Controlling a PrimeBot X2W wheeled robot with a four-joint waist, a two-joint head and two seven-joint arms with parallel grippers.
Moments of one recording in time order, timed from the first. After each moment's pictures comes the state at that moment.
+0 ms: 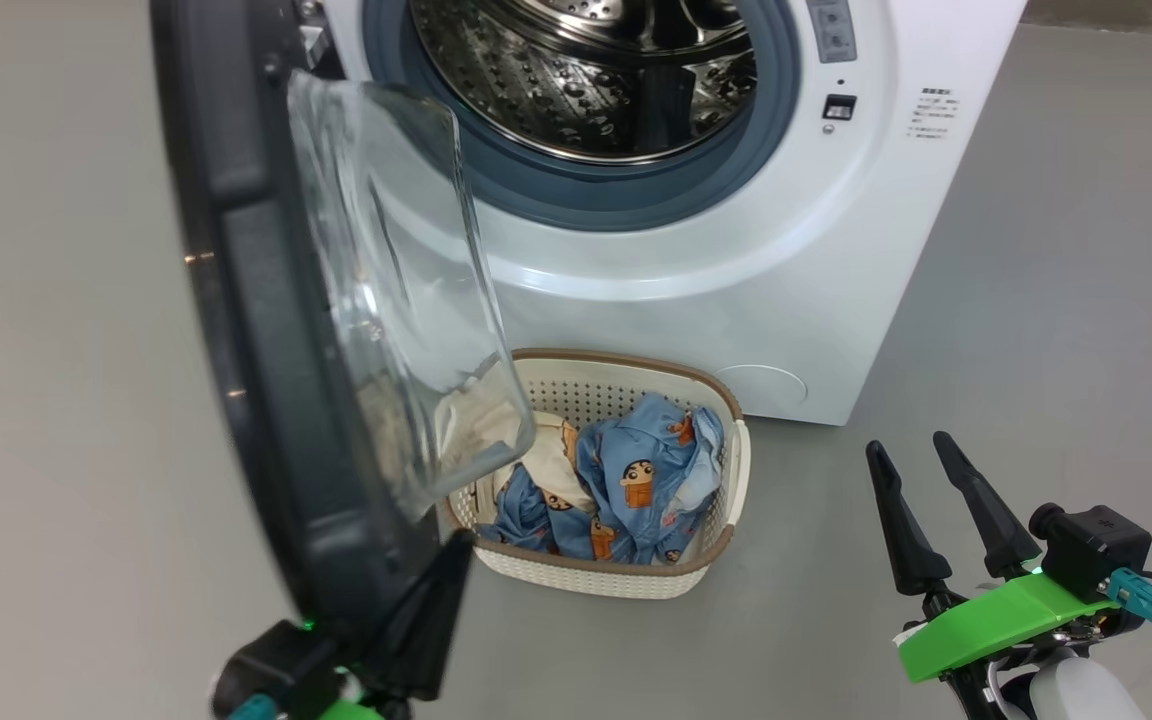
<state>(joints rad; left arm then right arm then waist) -0.05 0.11 -0.41 0.03 -0.42 -0.05 -0.23 -0.15 -0.14 0.08 0.24 0.37 0.13 -0.25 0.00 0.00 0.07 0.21</state>
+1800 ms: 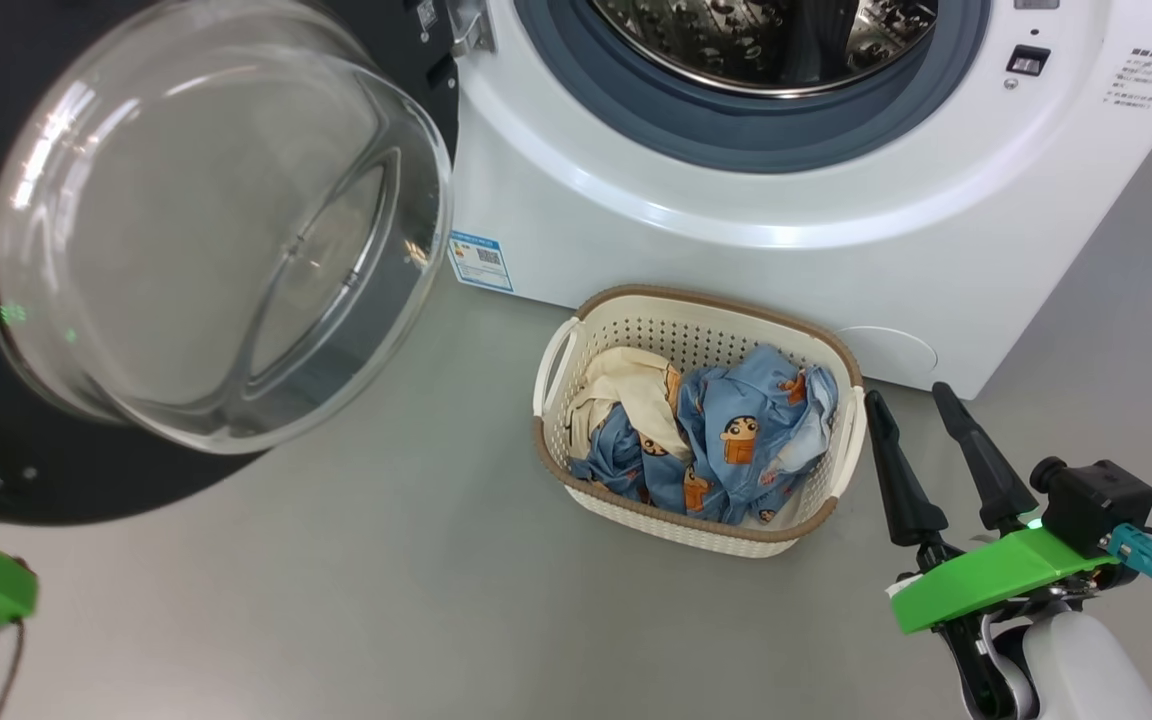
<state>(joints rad) -0.41 0.43 -0.06 0.62 -0.58 -0.09 -0.23 -0.23 -0.12 0.07 0.26 0.37 0.13 -0.25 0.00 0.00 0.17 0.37</state>
